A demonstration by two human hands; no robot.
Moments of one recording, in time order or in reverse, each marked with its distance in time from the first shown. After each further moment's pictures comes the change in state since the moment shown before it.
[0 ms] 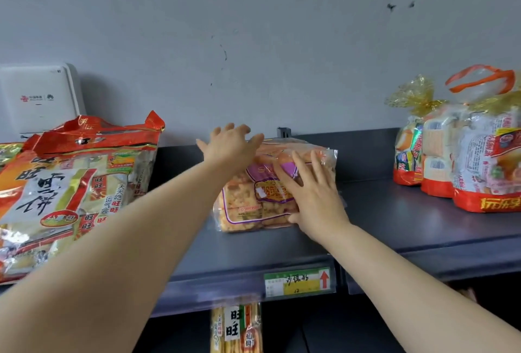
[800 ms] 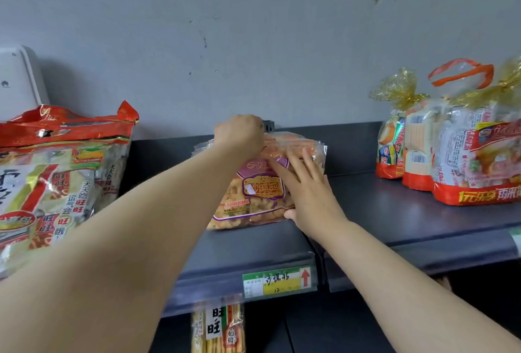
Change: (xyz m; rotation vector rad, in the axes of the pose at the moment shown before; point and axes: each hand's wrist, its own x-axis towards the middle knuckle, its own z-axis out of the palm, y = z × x) left_hand 0.029 0.042 0.031 0.185 -0.045 0.168; right_hand -0.005 0.022 -0.001 0.074 -0.054 0.053
